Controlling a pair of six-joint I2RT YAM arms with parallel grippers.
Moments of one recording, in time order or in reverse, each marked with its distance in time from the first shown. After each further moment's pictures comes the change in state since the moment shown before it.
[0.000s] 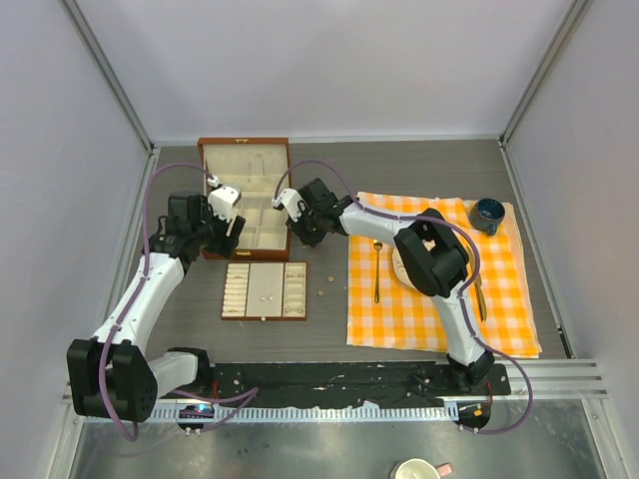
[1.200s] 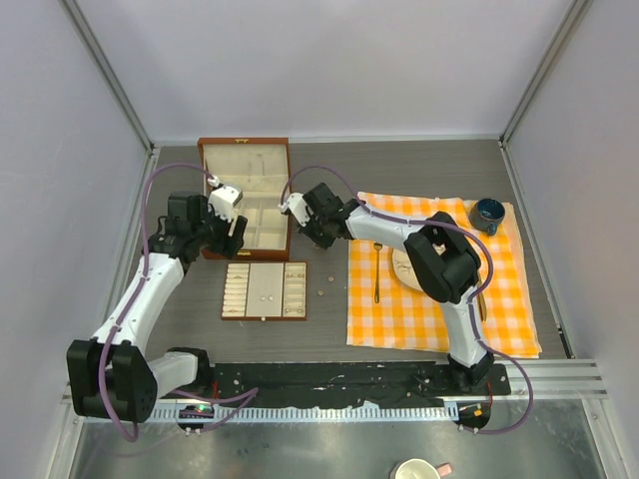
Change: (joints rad) left arm 0.000 -0.011 -0.002 0.000 0.057 -0.016; right arm 0.010 -0.081 -0.095 -0.023 0.128 -0.002
